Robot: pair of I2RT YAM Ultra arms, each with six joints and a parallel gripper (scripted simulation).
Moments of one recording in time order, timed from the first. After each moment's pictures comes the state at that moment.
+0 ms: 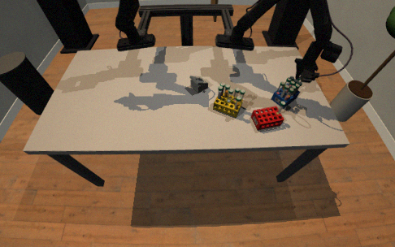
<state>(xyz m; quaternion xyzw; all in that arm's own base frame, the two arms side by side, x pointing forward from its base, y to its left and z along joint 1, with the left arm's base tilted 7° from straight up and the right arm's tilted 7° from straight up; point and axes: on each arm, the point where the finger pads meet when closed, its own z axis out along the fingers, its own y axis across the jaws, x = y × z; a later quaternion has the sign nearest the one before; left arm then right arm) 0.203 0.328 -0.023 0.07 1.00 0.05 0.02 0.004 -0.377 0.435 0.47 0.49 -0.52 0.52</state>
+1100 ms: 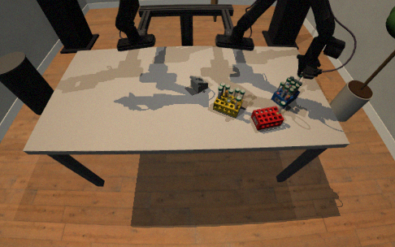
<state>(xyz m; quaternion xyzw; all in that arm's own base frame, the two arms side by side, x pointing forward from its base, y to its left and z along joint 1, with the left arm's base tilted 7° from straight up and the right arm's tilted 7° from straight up) 0.201 0.326 0.000 0.07 1.00 0.05 0.03 0.004 -0.377 0.435 0.47 0.49 -0.52 0.52</state>
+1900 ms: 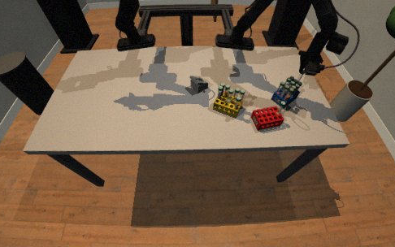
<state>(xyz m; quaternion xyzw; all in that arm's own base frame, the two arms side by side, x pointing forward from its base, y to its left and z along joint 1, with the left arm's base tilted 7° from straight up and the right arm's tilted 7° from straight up) 0.200 0.324 0.021 0.07 1.00 0.06 0.03 0.004 -0.377 0.435 0.47 0.49 -0.52 0.52</state>
